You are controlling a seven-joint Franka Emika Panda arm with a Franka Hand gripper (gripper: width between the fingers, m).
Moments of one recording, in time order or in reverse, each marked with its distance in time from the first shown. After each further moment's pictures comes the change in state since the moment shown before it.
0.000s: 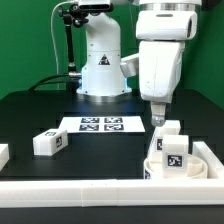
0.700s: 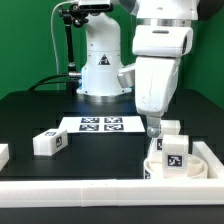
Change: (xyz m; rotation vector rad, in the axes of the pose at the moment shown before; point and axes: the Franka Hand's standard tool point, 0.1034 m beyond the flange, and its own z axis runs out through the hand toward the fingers) arm -0.006 -0.007 0.019 0.025 -0.017 0.004
